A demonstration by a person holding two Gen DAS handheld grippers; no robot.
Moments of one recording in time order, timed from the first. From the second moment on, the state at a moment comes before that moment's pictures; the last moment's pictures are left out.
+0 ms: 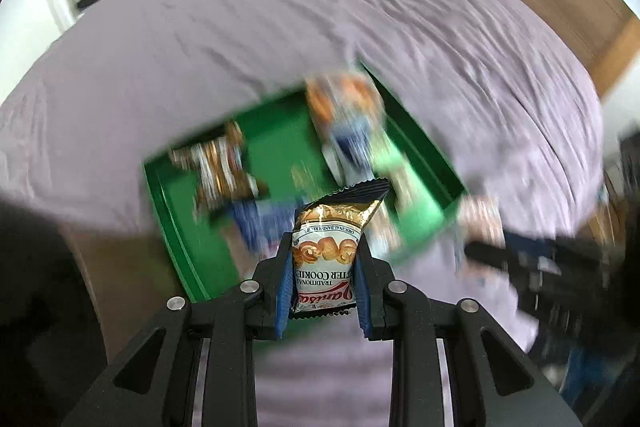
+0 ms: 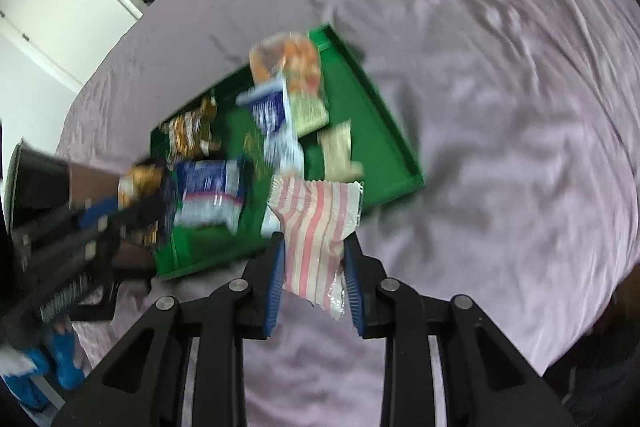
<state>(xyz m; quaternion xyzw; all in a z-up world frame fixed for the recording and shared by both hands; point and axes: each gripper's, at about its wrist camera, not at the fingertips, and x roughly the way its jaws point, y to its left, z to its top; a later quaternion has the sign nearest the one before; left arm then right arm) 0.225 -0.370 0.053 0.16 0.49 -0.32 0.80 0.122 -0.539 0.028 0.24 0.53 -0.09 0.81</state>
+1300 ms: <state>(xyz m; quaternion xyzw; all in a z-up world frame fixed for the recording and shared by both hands) 0.314 -0.433 -0.036 0.16 0.54 -0.19 0.81 0.197 -0.544 -0.029 0.13 0.56 -0.04 0.82</state>
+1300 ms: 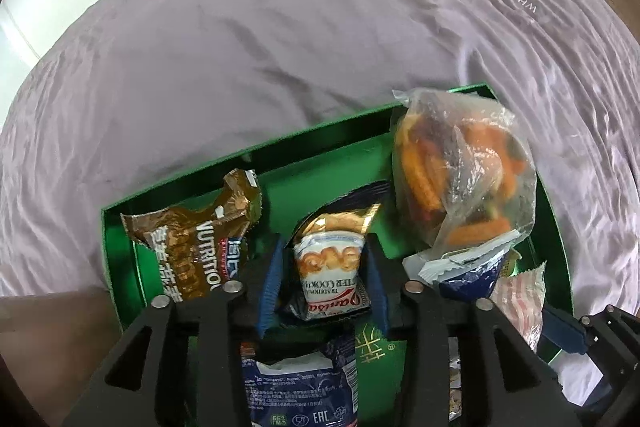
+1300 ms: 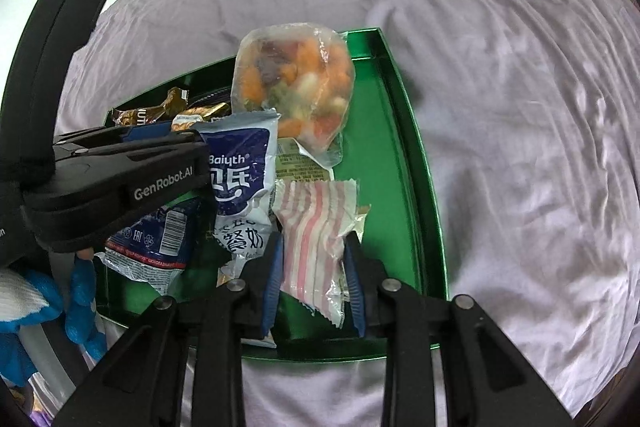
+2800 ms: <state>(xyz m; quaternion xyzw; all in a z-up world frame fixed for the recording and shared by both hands) 0.259 -0.391 0.105 0.13 0.45 -0.23 0.86 0.158 -0.518 0.051 0.08 0.52 -0.08 0.84</state>
